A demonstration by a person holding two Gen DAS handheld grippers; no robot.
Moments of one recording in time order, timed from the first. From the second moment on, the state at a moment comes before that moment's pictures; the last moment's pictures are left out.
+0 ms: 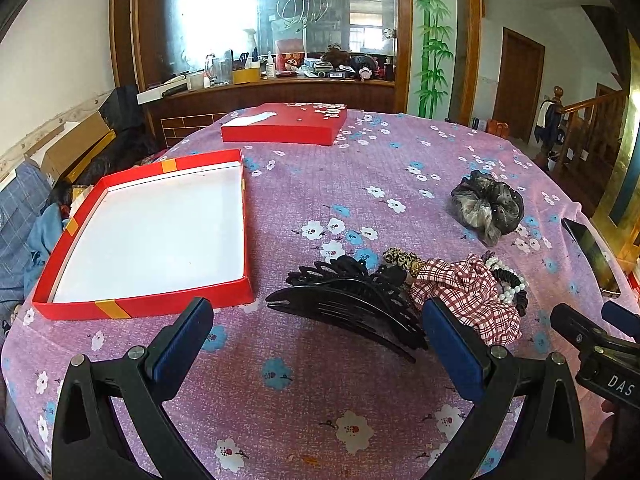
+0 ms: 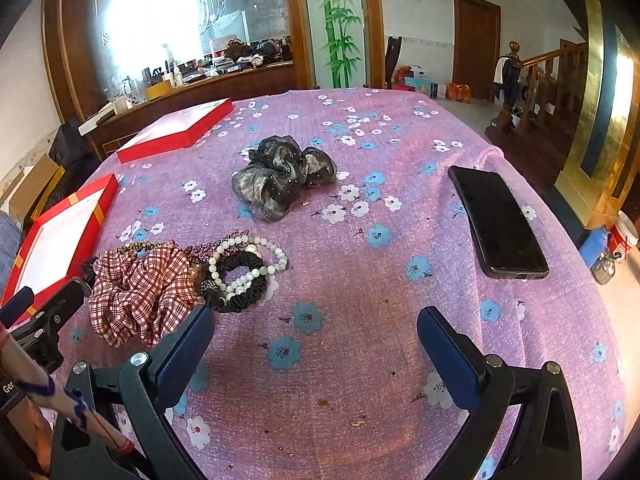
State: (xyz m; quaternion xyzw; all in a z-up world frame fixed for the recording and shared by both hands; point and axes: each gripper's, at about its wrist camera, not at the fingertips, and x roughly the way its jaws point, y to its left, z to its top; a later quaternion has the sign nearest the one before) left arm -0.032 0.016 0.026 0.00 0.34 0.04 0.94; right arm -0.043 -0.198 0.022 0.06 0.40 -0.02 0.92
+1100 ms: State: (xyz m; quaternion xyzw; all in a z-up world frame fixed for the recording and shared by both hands) left arm -0.049 0.012 0.024 0.02 0.35 0.03 0.94; right arm -0.056 -0.193 0.058 0.09 0.37 0.04 0.92
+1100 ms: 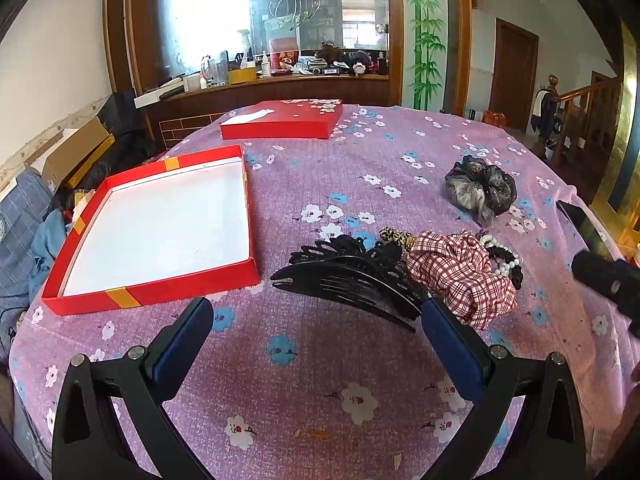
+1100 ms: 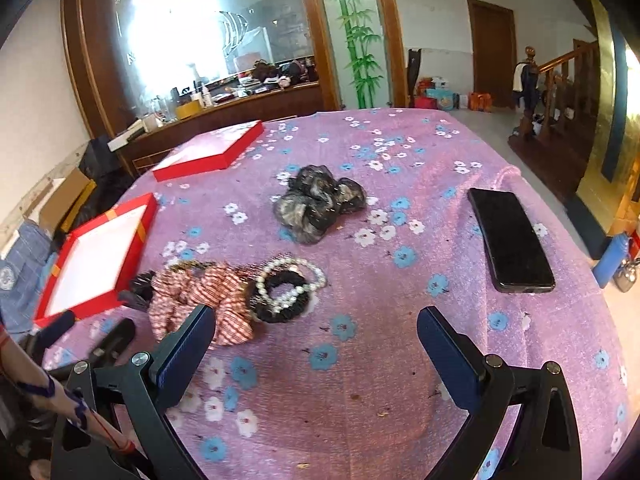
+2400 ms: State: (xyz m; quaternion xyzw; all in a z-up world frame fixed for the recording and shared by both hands) left arm -0.025 0.066 0.054 -0.05 0.43 -0.10 0.90; right arm 0.078 -0.214 0.054 0.17 0.42 0.06 0.89
